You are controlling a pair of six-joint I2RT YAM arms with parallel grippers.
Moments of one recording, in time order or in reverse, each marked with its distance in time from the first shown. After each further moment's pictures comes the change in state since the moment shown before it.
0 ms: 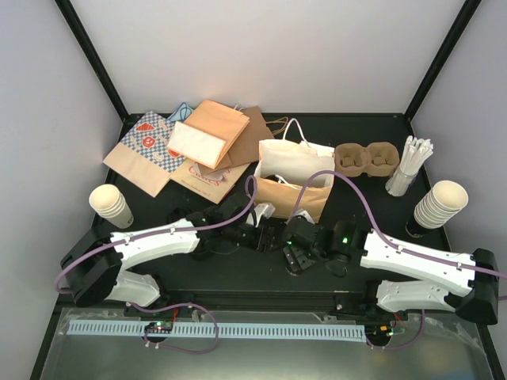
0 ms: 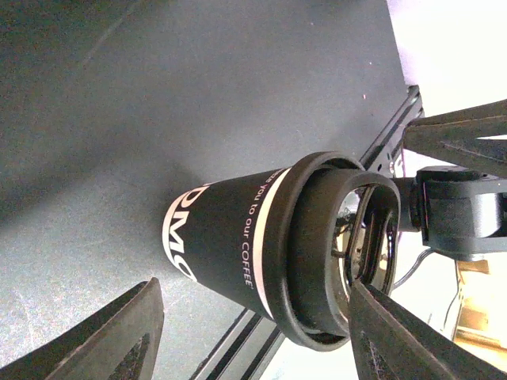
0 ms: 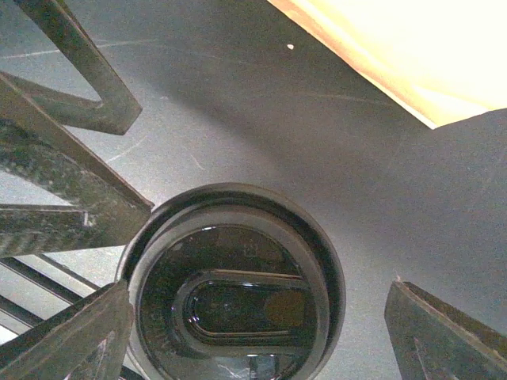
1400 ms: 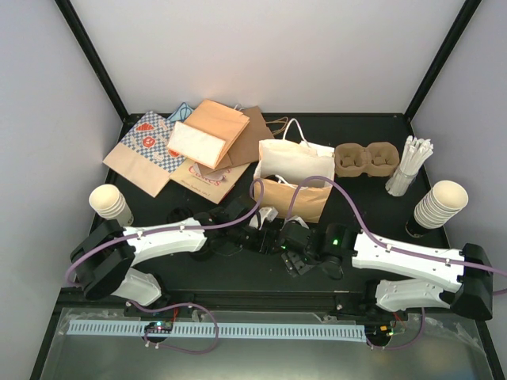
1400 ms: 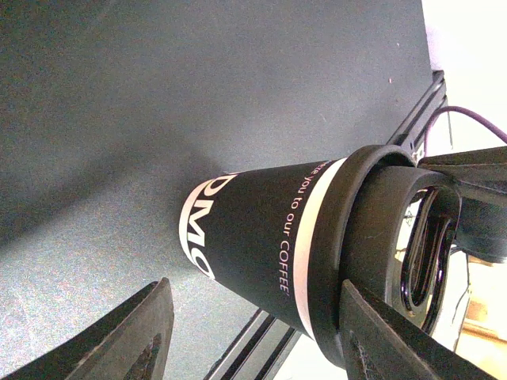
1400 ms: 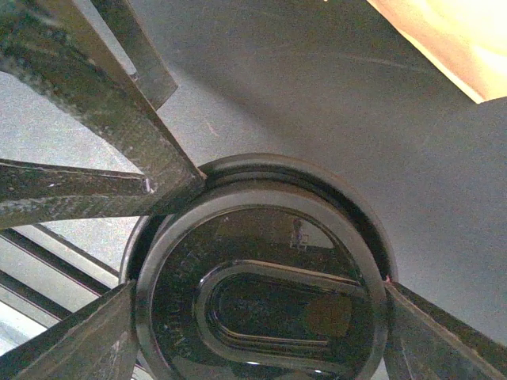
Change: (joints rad) left arm -0.011 0.076 0.007 0.018 0.012 0.000; right arm 0.023 0.053 -0.021 0.000 -0.051 -0.017
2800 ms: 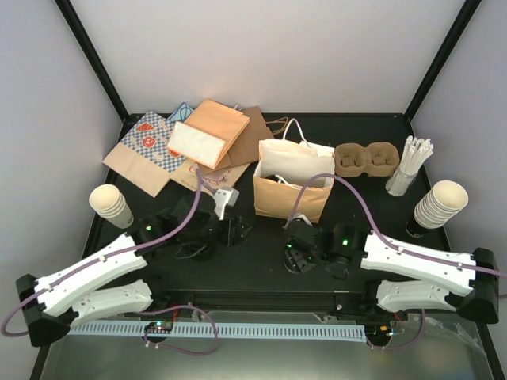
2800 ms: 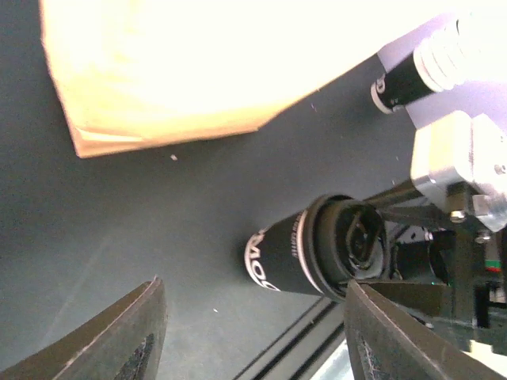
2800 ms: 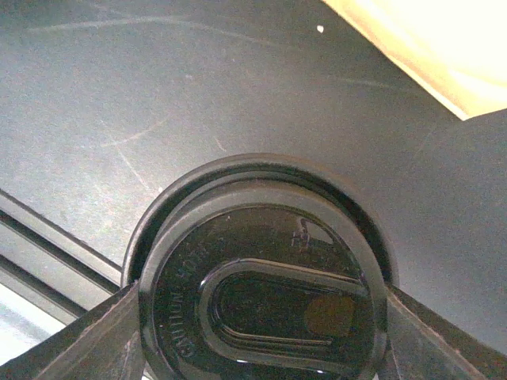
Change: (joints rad) left arm -0.004 -0.496 0.114 -0.455 -0.367 0.078; right arm 0.000 -0.036 0.008 -0.002 0.007 0.001
